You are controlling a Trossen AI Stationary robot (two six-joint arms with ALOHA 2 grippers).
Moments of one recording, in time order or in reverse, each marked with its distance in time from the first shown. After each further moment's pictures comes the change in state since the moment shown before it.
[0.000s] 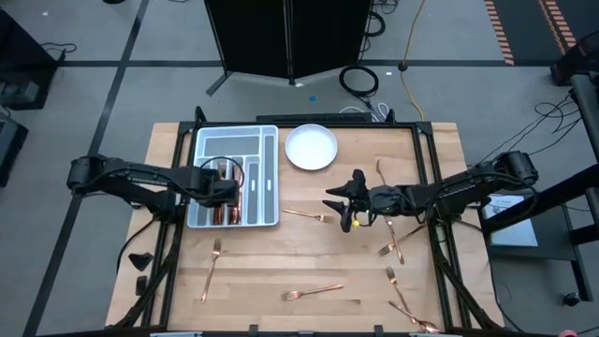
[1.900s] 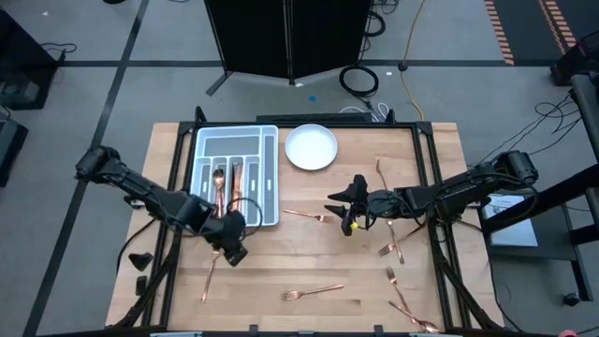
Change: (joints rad) left arm -0.501 0.076 0.222 0.293 0.252 0.204; right arm 0.027 0.000 0.000 -0.085 -0.003 0.105
